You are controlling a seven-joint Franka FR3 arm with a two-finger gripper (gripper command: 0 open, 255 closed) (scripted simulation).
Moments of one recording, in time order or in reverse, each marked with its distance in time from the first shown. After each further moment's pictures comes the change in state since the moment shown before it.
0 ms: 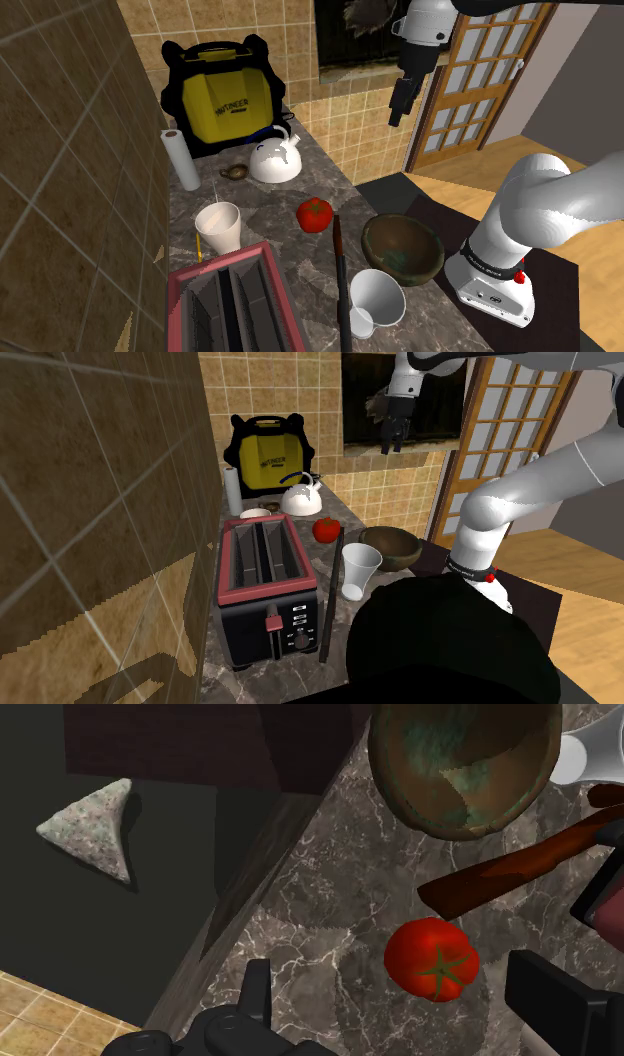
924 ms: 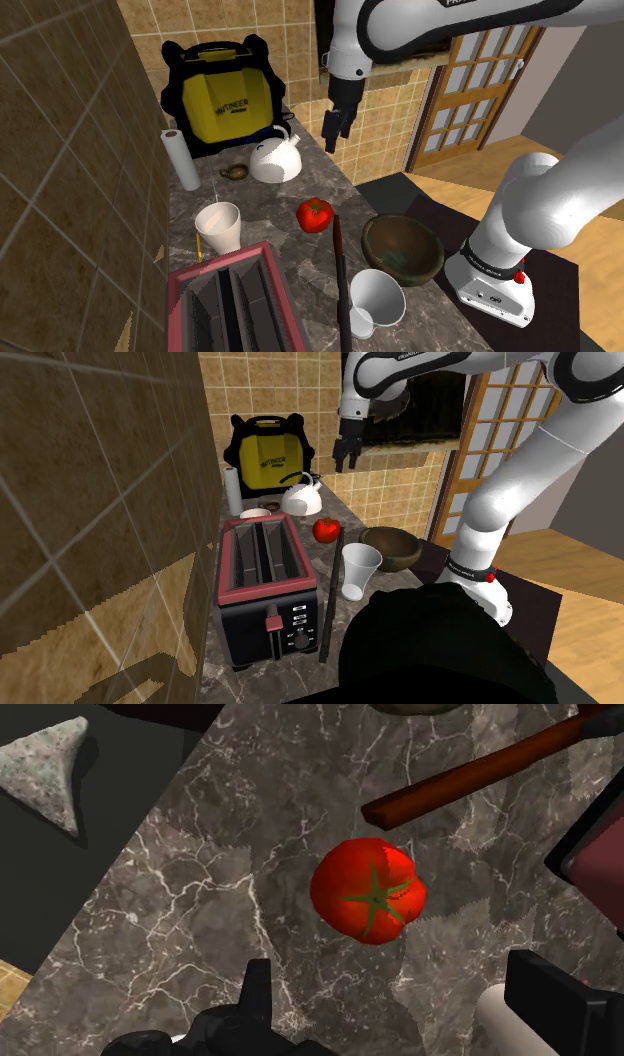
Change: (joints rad) arm 0.078 0.367 0.140 0.110 0.071 0.272 0.061
